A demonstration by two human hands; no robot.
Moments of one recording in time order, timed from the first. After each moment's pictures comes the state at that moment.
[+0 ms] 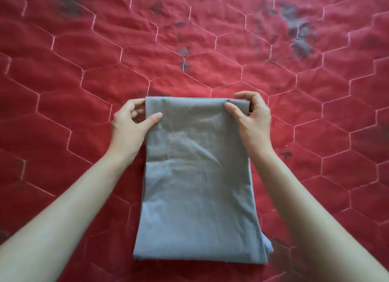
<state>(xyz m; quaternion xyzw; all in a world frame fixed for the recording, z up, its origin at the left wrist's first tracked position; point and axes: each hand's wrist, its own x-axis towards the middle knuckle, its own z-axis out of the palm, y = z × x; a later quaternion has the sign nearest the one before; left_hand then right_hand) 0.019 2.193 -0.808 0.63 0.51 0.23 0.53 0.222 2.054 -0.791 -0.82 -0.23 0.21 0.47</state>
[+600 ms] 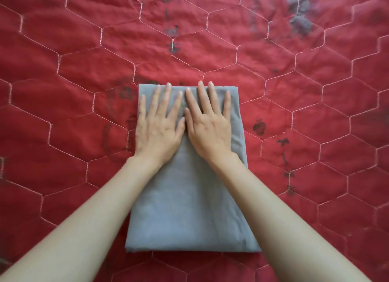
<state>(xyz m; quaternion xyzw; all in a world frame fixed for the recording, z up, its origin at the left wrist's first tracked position) 0.056 2.142 -0.831 0.93 0.33 0.02 0.14 0.164 2.069 -0.827 -0.86 -0.51 0.09 0.03</state>
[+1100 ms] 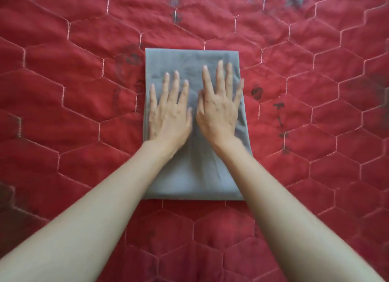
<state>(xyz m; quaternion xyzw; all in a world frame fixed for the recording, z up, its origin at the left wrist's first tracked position) 0.025 2.090 -0.812 0.93 0.34 -0.04 0.14 0.121 2.026 -0.808 -0.91 -0.40 0.05 0.09</state>
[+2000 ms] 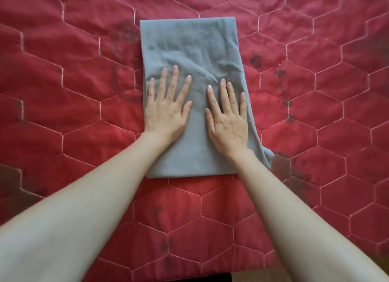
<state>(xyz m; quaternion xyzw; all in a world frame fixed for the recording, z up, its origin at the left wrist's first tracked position) -0.017 2.070 -0.850 0.96 0.27 -0.02 0.08 0.085 1.932 -0.847 -0.89 -0.45 0.03 0.03</state>
